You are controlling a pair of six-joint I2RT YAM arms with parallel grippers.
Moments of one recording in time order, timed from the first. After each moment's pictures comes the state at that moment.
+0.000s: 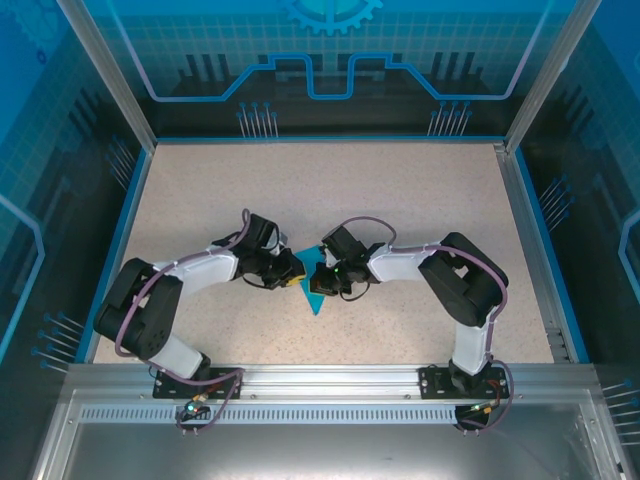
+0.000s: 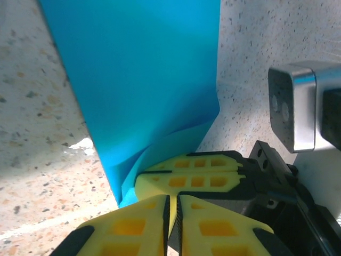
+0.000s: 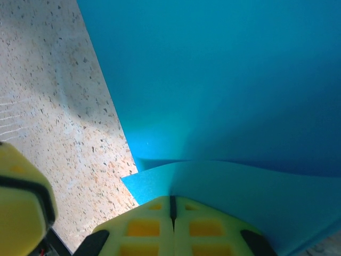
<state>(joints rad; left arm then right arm) -0.41 1.55 0.75 -0.26 0.57 -0.94 0.77 1.88 0.98 -0.14 -0.44 0.87</state>
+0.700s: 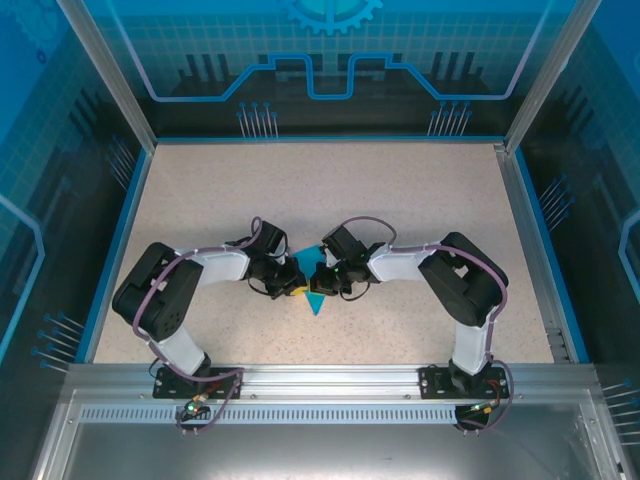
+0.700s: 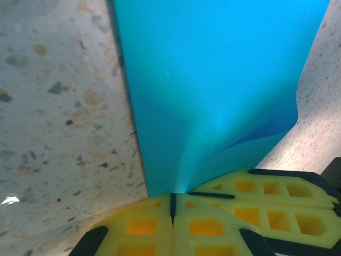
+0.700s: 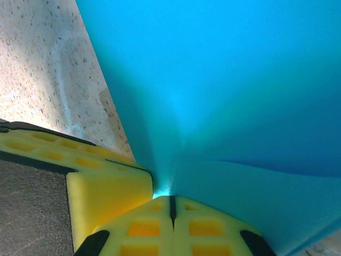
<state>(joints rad) -0.44 1.68 0.75 -0.25 0.57 -0.95 0.77 1.88 0.98 -0.14 -0.44 0.87</state>
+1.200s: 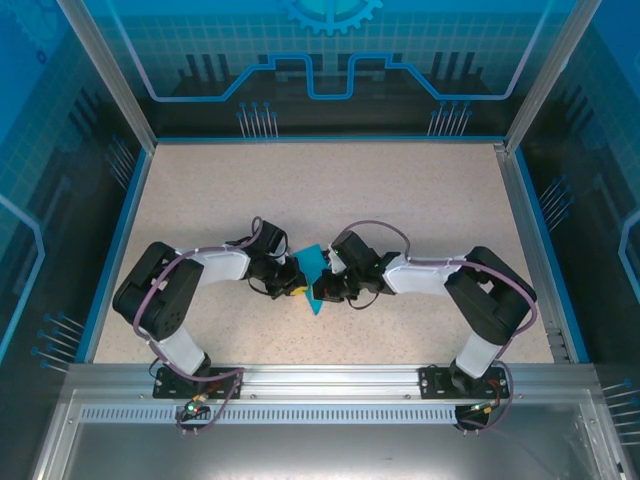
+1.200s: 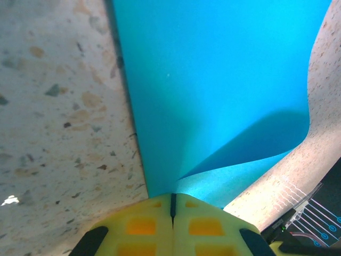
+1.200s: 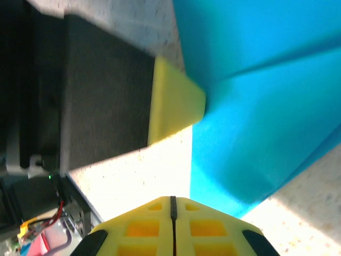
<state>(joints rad) -0.44 1.69 0.75 -0.25 0.57 -0.94 0.80 1.70 0.83 -0.08 -0.50 0.83</state>
